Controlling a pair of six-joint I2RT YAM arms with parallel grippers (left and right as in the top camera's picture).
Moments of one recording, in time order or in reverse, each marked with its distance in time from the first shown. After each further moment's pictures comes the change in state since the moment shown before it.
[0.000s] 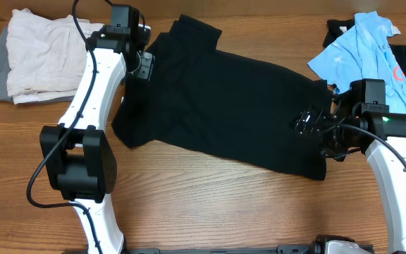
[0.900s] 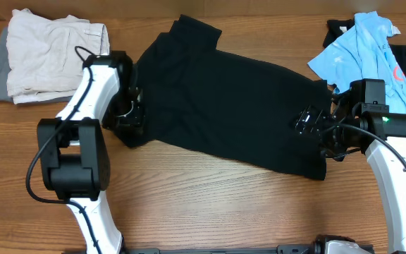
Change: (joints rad) left arm 0.078 0.008 -0.284 -0.281 0.123 -0.078; right arm 0.000 0.000 -0.001 0.002 -0.015 -0.003
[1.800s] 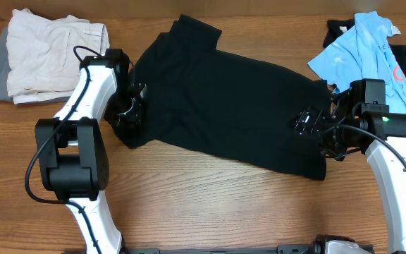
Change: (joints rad) left arm 0.011 0.000 -0.003 0.060 0.105 0.092; right arm 0.000 0.000 0.000 0.000 0.000 -0.026
